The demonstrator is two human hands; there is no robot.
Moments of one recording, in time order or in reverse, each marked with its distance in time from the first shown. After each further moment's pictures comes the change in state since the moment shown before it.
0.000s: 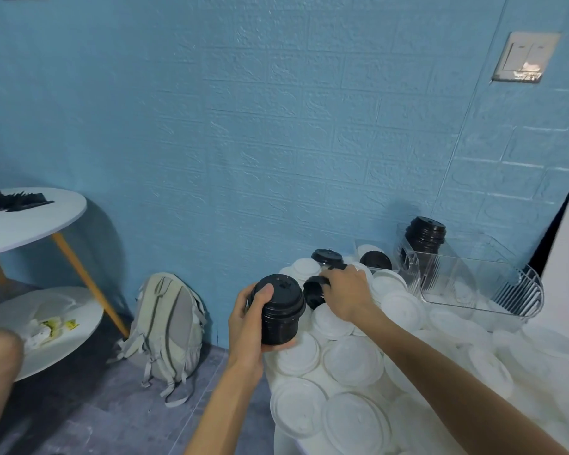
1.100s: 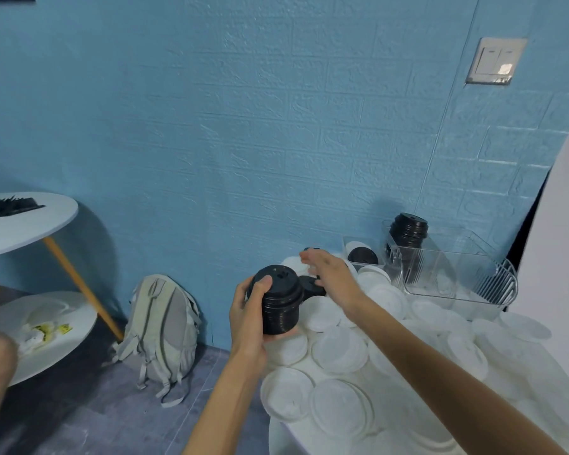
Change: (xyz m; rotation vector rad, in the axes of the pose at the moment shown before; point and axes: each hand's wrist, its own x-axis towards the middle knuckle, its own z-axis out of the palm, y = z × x) left_hand -0.014 0.002 0.025 -0.031 0.039 0.037; right_hand -0.029 -0.018 -0.043 1.208 -0.064 0.190
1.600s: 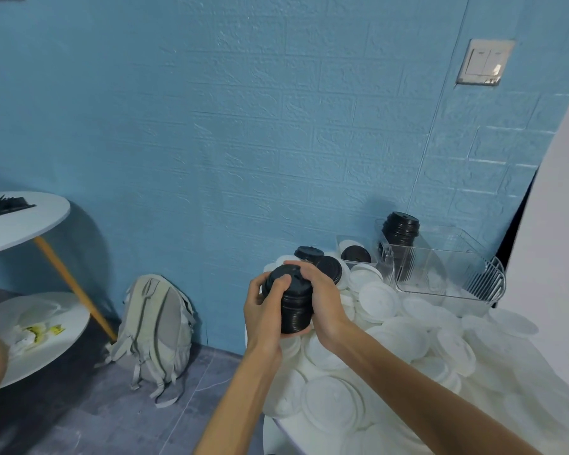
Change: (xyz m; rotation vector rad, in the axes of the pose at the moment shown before) left_hand -0.021 -0.005 0.030 0.025 -0.018 0.025; right_hand -0.054 -0.004 0.031 0.537 0.043 0.020
